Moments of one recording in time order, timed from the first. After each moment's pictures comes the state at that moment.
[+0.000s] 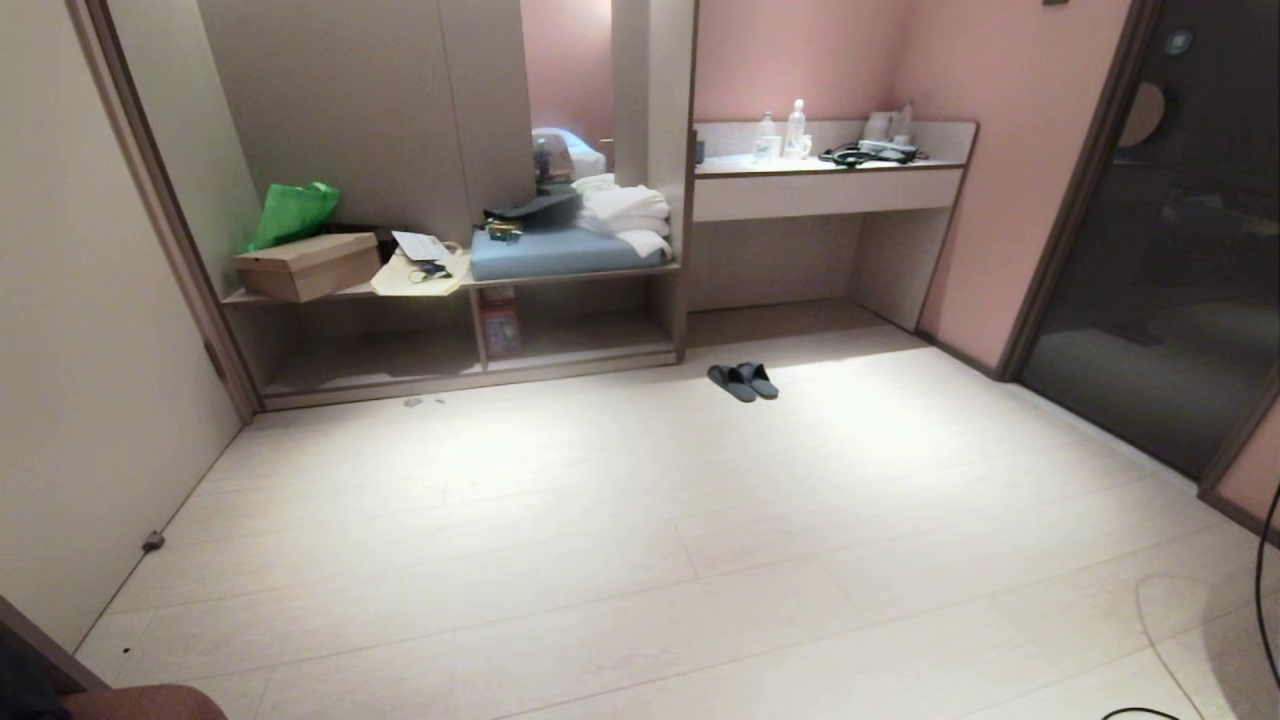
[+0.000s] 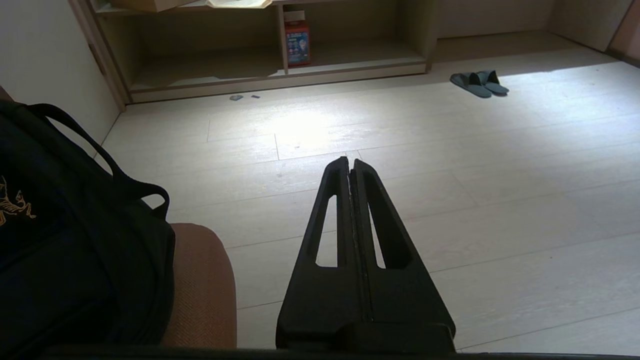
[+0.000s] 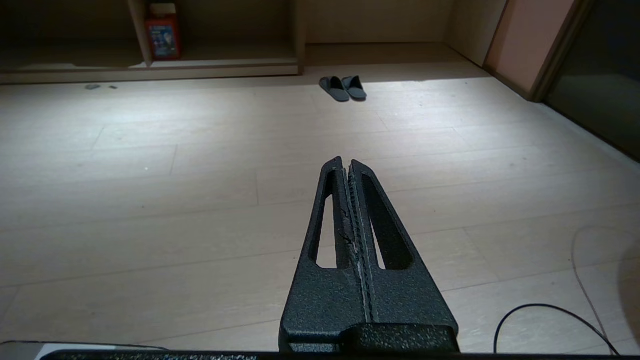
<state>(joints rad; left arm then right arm) 0.01 0.00 0.00 0.00 0.00 -0.01 0.01 0.00 0.00 0.00 -0.01 -0.02</state>
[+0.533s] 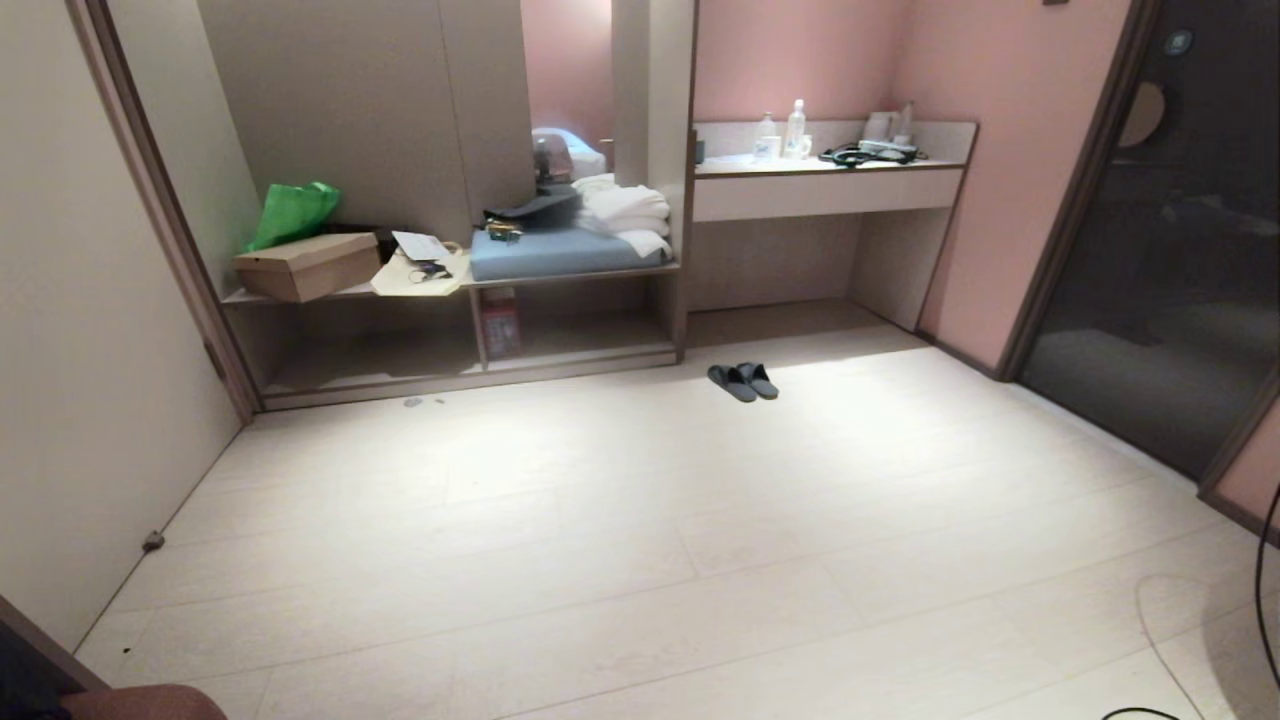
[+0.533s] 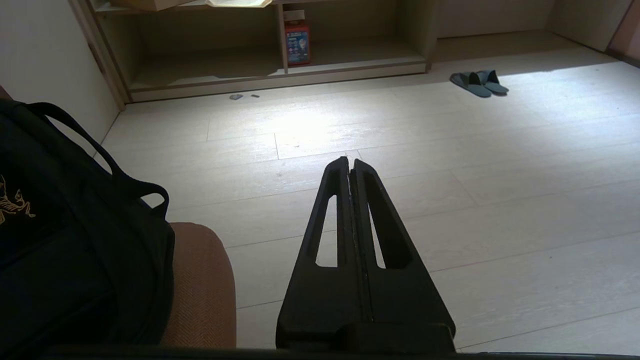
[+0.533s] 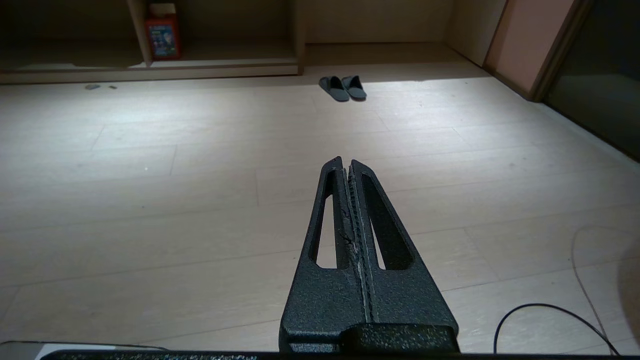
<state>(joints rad) 0.01 0.00 0.00 0.00 0.00 -0.01 0.01 0.00 0.00 0.00 -0.01 -0.02</state>
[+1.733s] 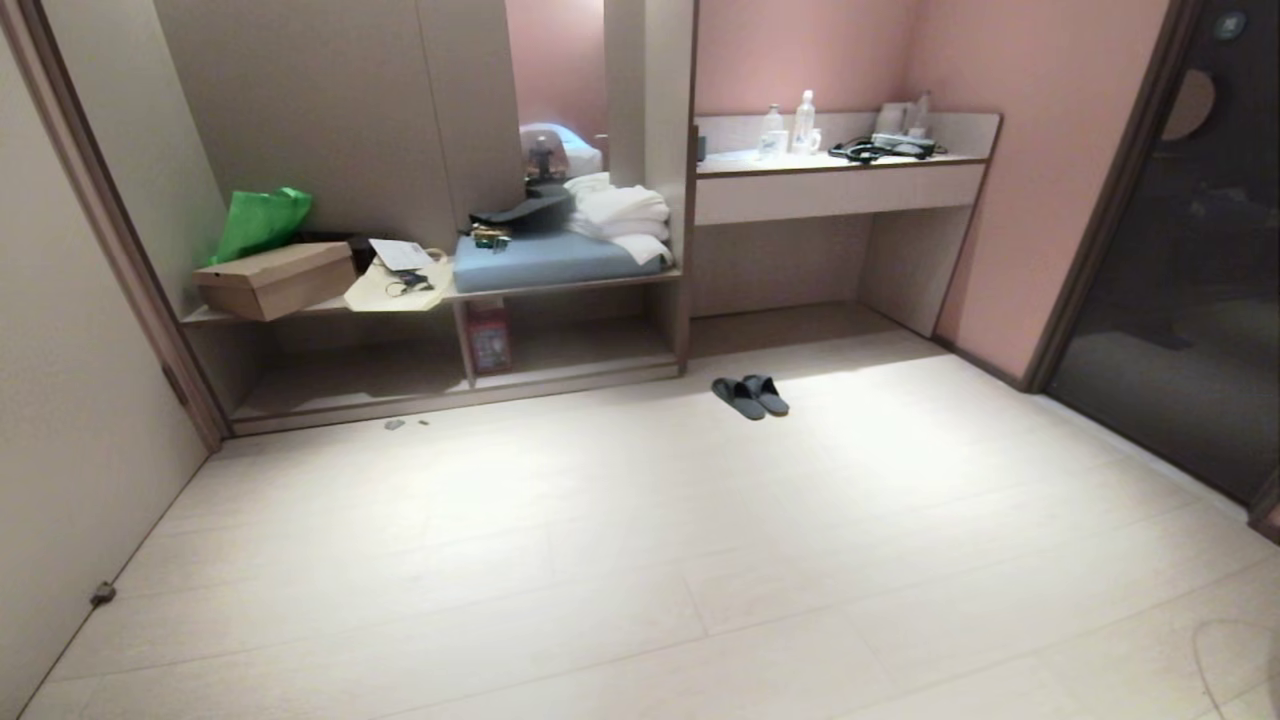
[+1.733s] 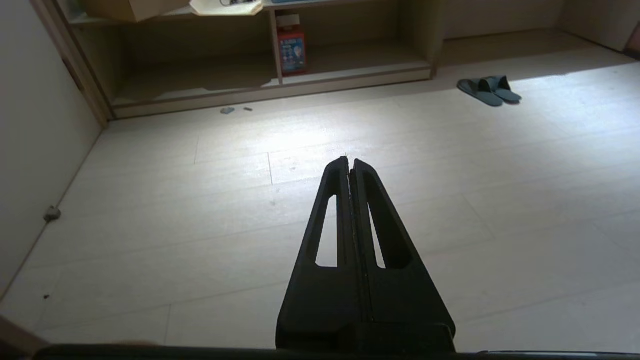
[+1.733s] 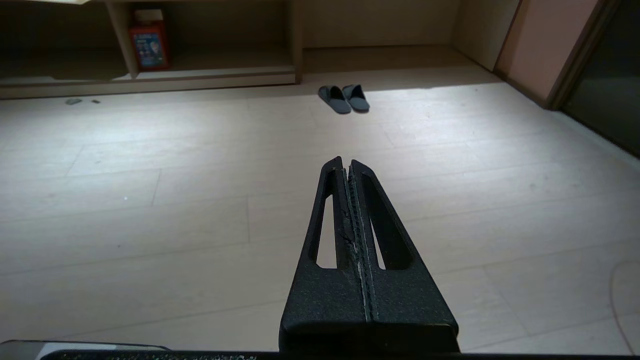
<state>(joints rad) 0.02 0.00 0.00 0.00 0.00 -0.01 0.01 0.00 0.00 0.00 -0.01 -0.02</state>
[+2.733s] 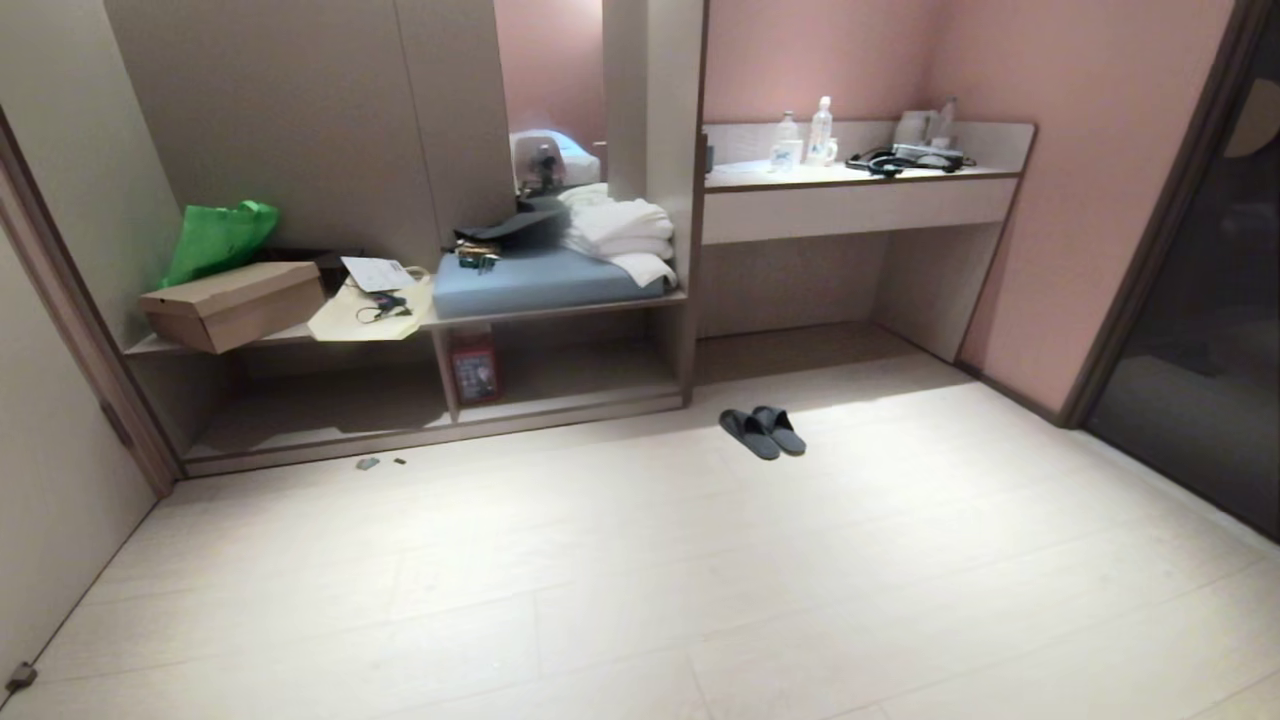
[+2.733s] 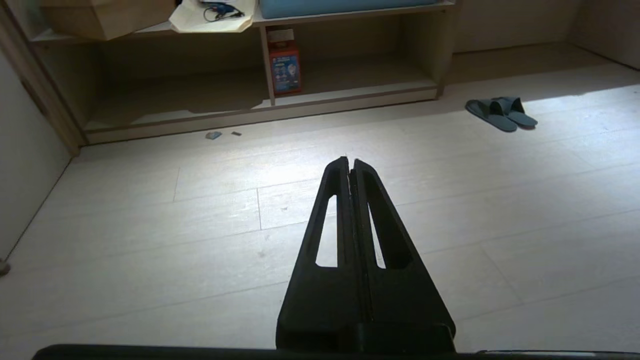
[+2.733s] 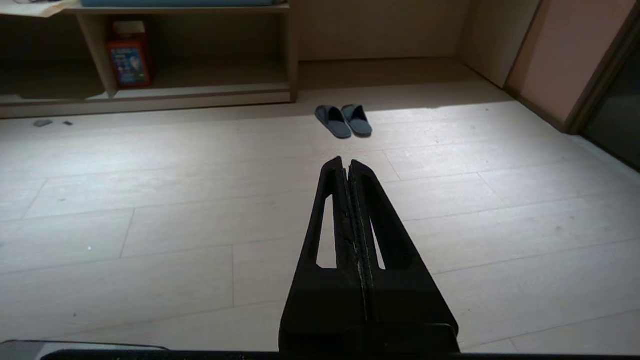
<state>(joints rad) 0.01 0.00 0.00 0.00 0.00 -0.01 0.01 0.00 0.00 0.00 -0.01 -0.02</state>
